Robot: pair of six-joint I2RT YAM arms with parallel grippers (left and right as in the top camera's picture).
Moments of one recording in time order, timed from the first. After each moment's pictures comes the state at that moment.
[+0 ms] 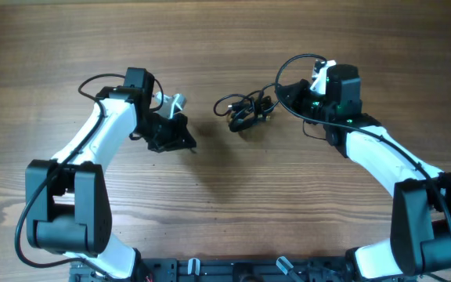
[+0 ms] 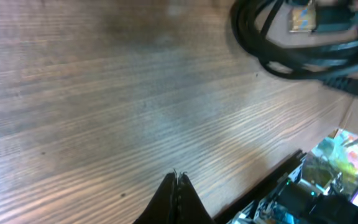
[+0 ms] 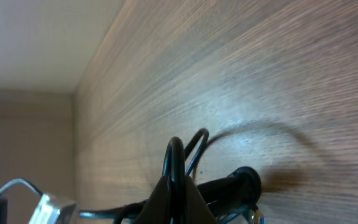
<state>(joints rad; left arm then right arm) -0.11 1.77 1.14 -0.91 0.65 -0.12 0.18 1.65 0.84 0.15 -0.51 0.86</state>
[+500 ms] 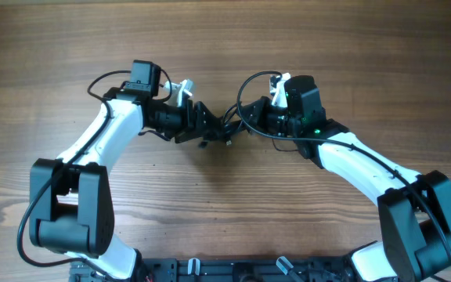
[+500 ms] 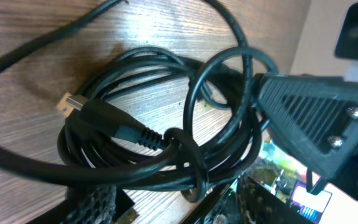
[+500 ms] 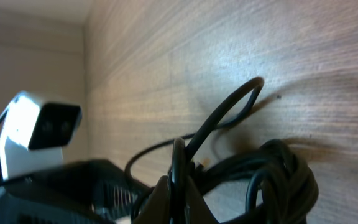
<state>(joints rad) -0.16 1.77 1.13 -0.70 0.85 -0.32 0.40 1.65 0.85 0.14 -0.51 0.94</state>
